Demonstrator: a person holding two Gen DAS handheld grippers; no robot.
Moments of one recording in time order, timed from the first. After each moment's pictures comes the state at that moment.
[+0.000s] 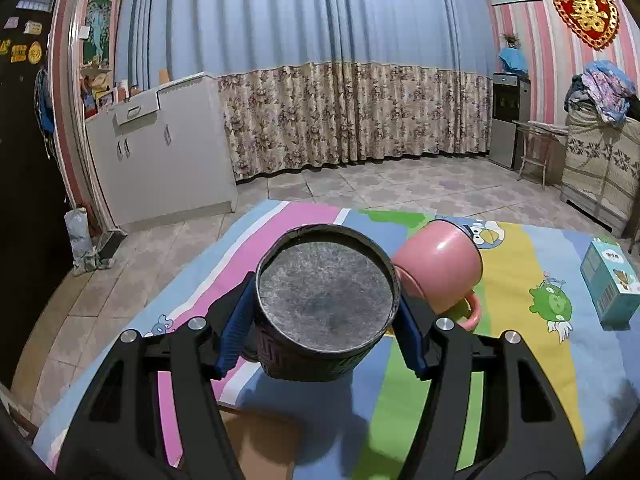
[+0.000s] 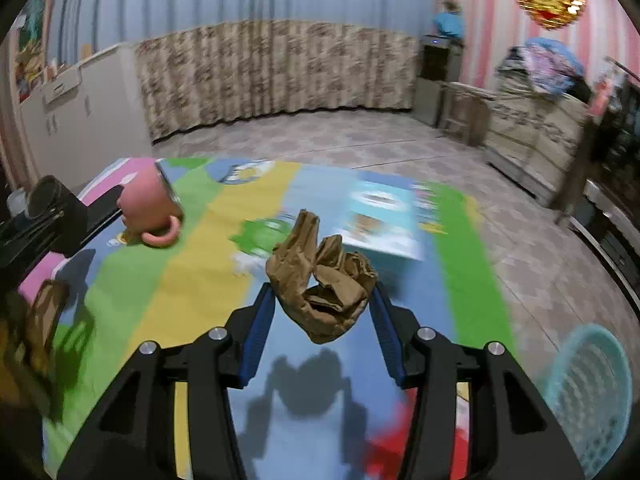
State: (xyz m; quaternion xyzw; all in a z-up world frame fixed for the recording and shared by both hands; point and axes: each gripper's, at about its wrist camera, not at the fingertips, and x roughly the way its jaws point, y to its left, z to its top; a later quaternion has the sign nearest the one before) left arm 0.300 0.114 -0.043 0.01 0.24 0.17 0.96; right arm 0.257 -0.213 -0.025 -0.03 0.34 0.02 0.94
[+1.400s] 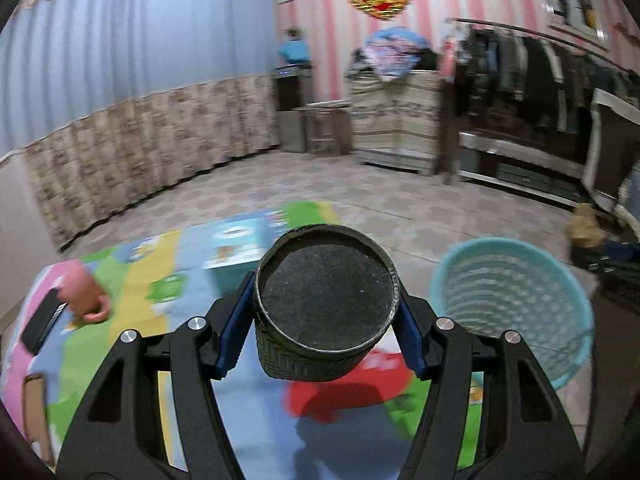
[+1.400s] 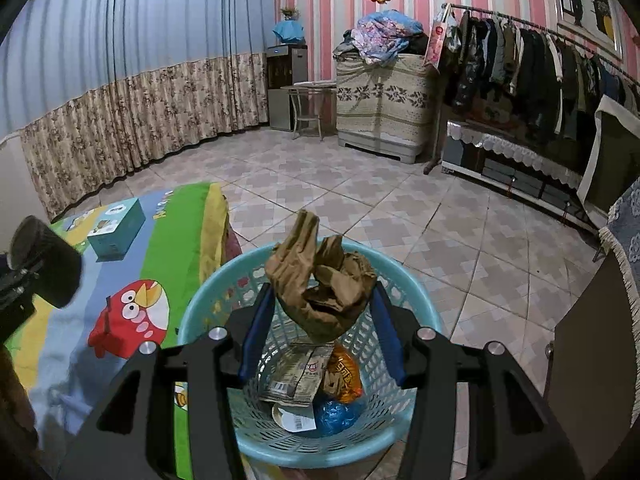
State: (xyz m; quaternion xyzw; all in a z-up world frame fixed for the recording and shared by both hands) left arm 0.170 -0.218 -0.014 0.09 0.24 -0.20 0.95; right arm 0.121 -0.474 -0.019 0.07 0.30 -0.18 0.93
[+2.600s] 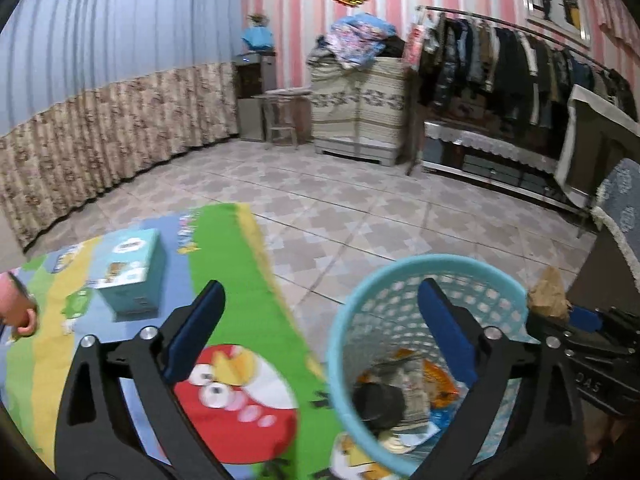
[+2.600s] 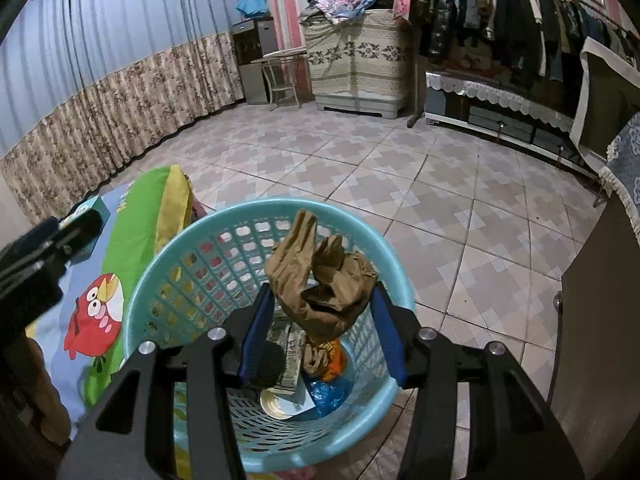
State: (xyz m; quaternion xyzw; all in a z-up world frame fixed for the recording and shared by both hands) left arm 0.202 -0.307 -0.025 0.08 0.26 -0.23 0.93; right arm 0.131 -0.517 -0.061 0.13 0.35 -0.19 0.91
